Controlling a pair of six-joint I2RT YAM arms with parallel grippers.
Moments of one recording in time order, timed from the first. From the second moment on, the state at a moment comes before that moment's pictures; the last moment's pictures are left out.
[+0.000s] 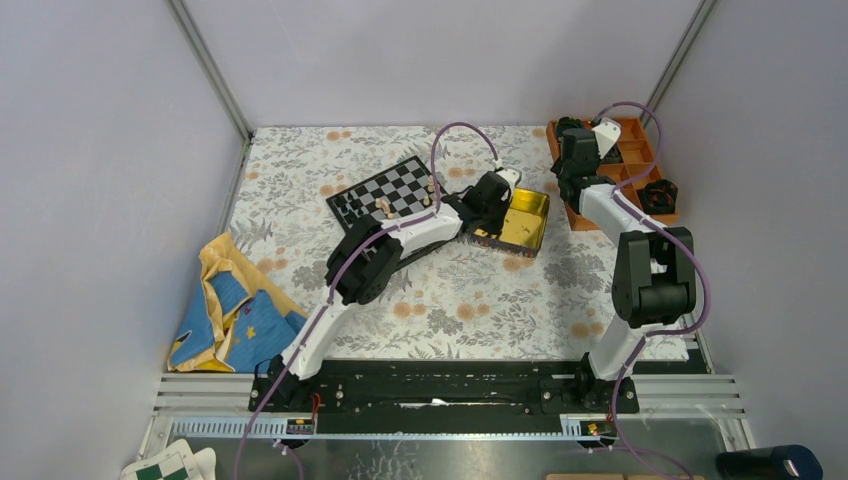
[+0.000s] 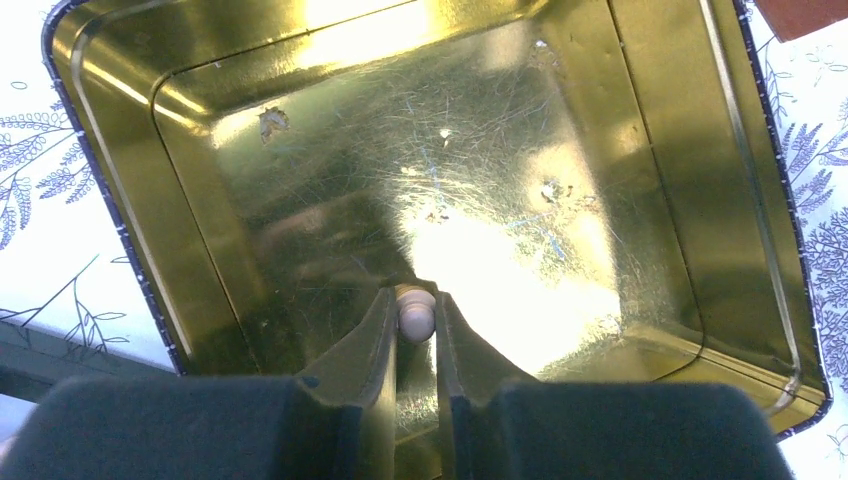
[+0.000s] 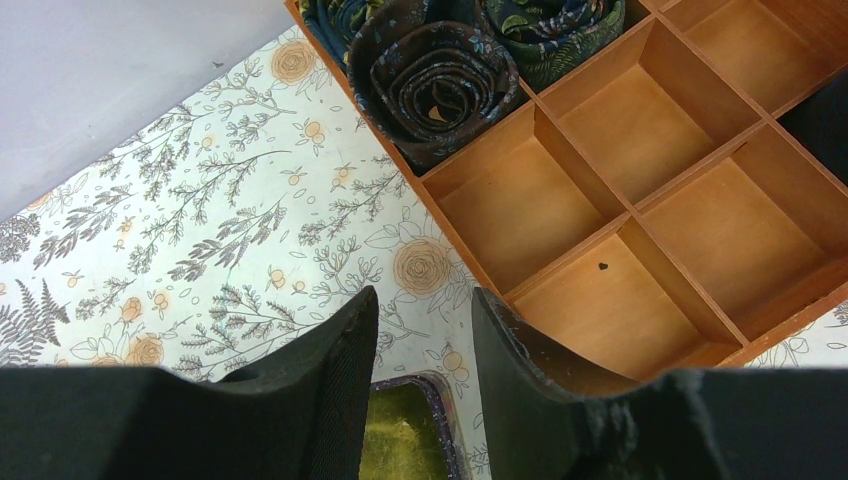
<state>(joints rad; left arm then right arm) -0.77 2.41 1.91 -0.22 -0.02 -0.25 0.10 1.75 1.23 -0.01 0.46 0.48</state>
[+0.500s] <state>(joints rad) -0.77 2.35 1.91 -0.22 -0.06 -0.22 0.10 1.75 1.23 -0.01 0.46 0.48</state>
